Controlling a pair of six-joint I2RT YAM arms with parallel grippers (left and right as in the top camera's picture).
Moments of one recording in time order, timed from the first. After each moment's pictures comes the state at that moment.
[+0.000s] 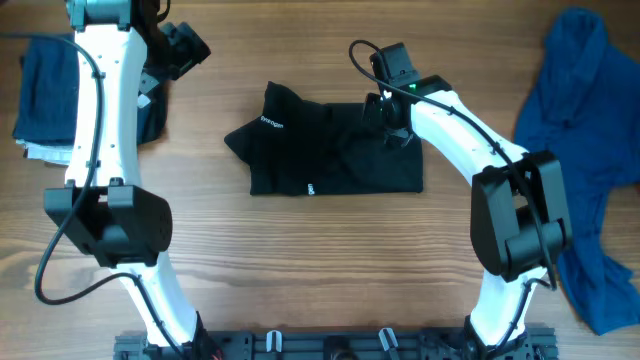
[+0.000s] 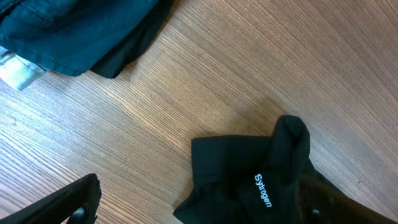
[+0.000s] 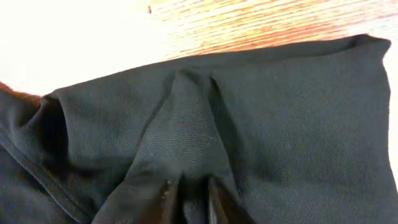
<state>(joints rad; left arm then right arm) 0.01 2.08 2.22 -1.45 -0.05 -0.69 0.35 2.03 1.46 -0.65 0.00 0.58</state>
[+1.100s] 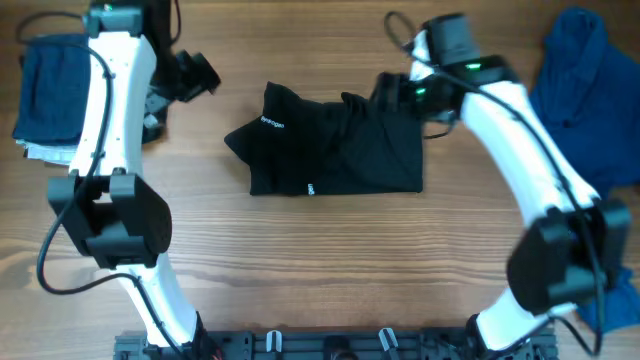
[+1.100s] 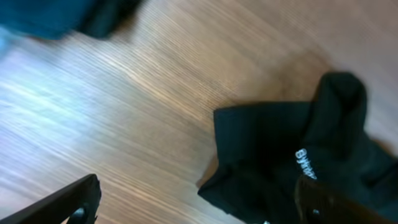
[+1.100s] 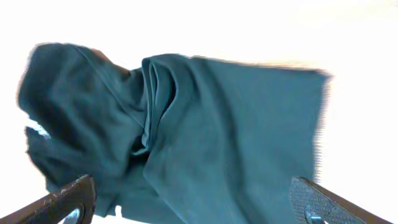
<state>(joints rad) 0.01 2.07 2.02 -1.42 0.02 -0.57 0.21 1.80 1.55 -0.86 -0.21 0.30</state>
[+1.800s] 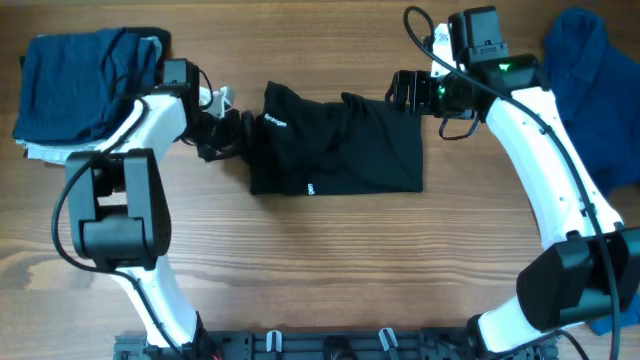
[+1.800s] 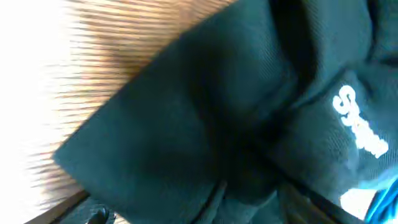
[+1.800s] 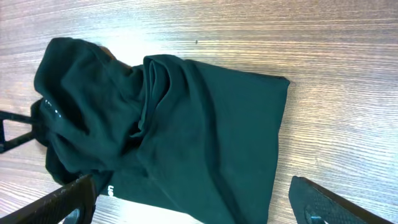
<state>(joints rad) 0.01 2.06 1.36 -0.75 0.54 -0.15 0.18 1.73 1.56 -0.94 -0.21 0.20</state>
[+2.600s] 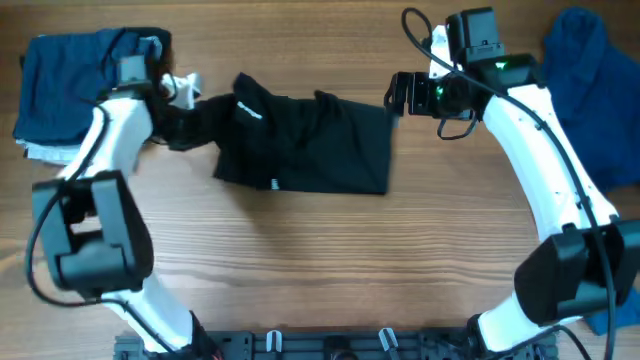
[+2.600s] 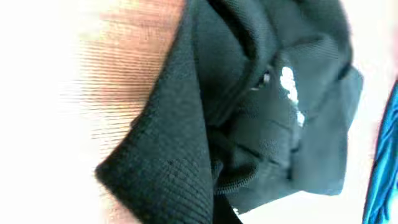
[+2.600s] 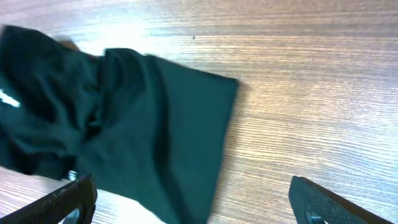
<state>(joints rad) 0.13 1.93 1.35 -0.78 0.57 -0.06 0.18 1.76 1.56 -0.94 -0.21 0.20</state>
